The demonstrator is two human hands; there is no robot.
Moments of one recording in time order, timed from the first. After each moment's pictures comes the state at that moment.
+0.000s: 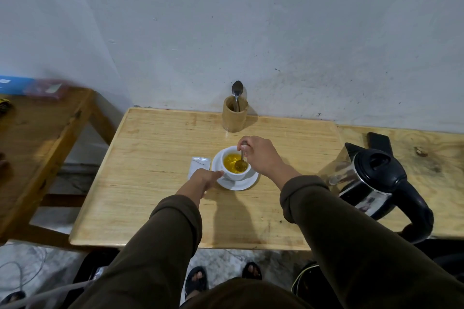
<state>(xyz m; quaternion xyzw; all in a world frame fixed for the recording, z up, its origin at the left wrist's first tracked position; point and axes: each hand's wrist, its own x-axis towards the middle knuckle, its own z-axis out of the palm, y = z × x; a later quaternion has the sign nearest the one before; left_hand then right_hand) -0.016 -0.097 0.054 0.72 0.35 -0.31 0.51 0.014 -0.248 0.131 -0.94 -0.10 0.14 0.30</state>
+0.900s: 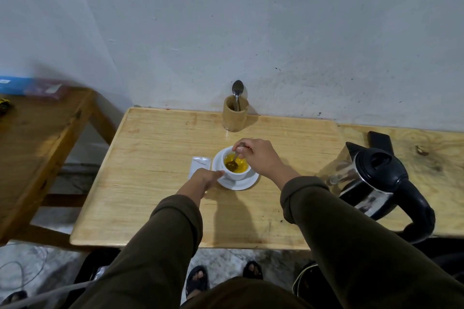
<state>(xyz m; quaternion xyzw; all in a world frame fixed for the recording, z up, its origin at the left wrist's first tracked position) -0.016 -0.096 0.050 0.72 0.34 -0.31 0.52 0.010 -0.247 0.130 -0.91 -0.10 0.14 0.37</state>
